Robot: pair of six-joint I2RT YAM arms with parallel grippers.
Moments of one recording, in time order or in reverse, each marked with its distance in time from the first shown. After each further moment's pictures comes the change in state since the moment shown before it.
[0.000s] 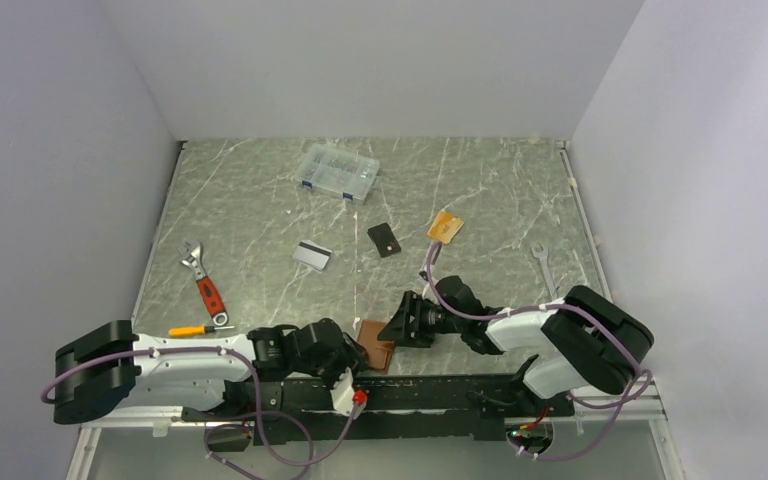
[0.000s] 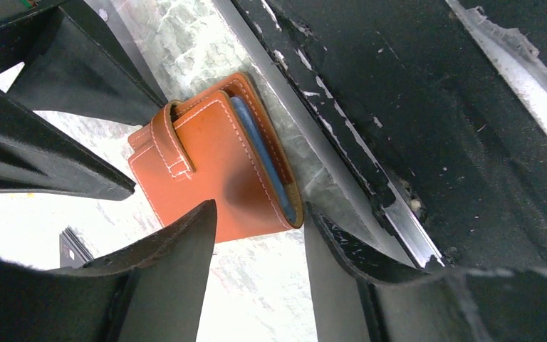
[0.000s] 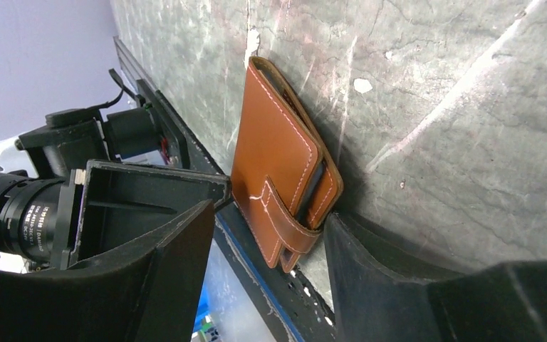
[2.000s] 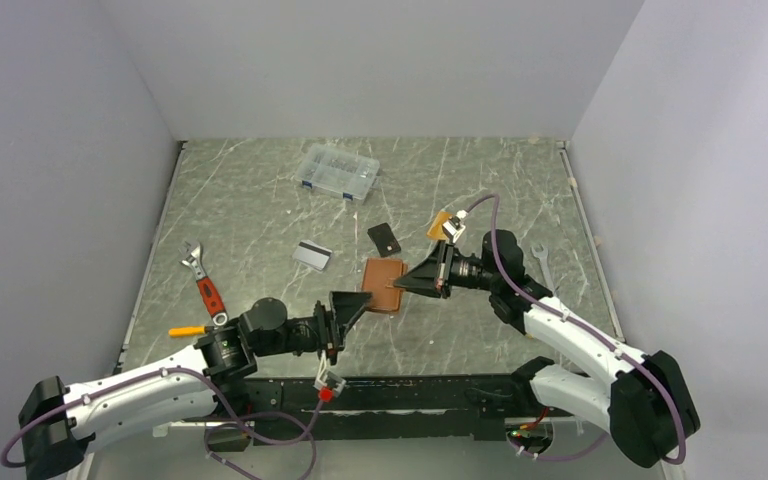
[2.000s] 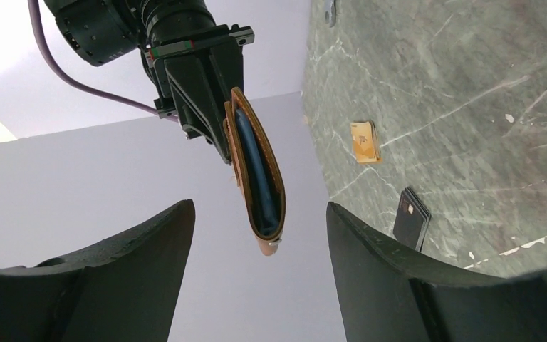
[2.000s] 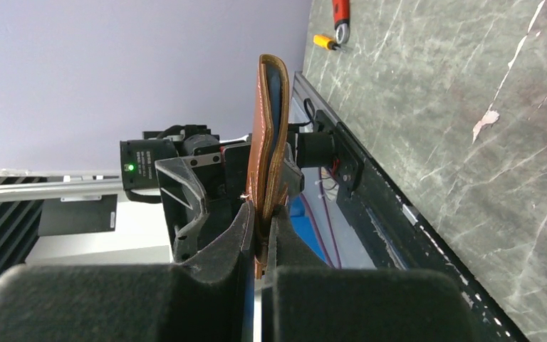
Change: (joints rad) left arm 0.182 -0.439 -0.017 0.200 0.090 0.550; right arm -0.304 -0.390 0.226 -0.258 -0.332 0.144
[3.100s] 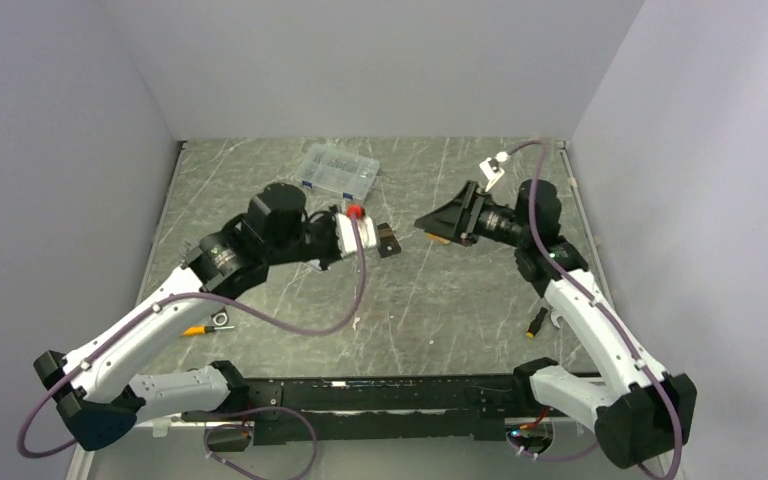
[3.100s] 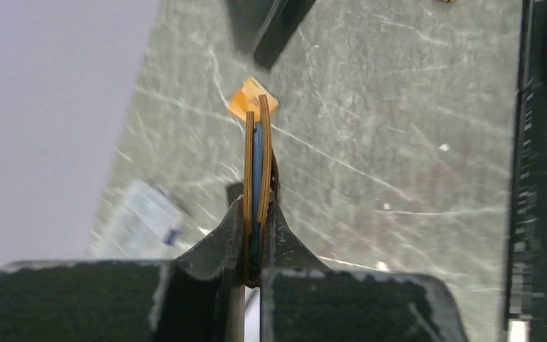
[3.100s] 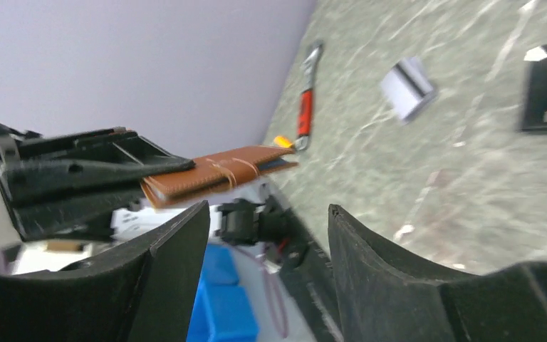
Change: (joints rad) left arm 0.177 0.467 0.918 -0.642 -0.021 -1.005; right arm -0.157 0.034 0.362 -0.279 0.006 -0.282
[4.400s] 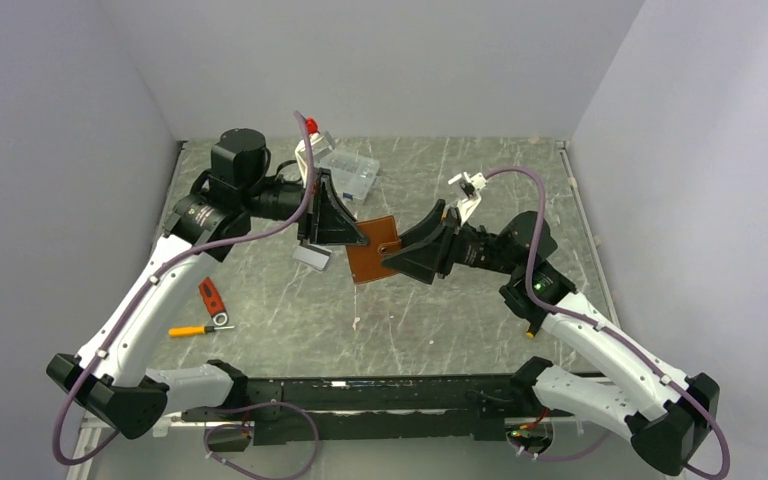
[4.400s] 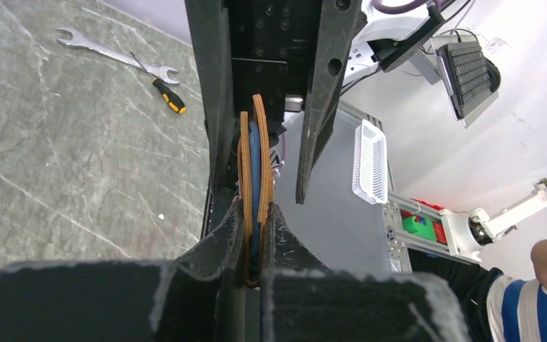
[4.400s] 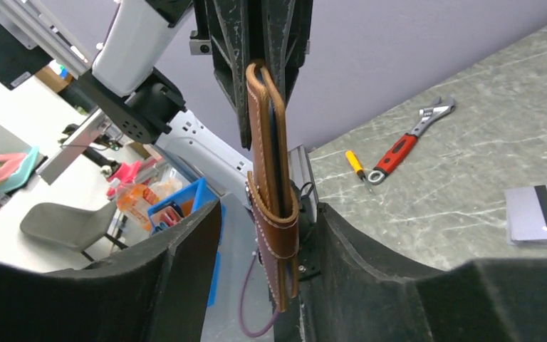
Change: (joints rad) left arm 0.372 0.123 0.229 -0.016 0.848 -0.979; right arm 0.334 -0.133 -0.005 0.296 0.068 -0.260
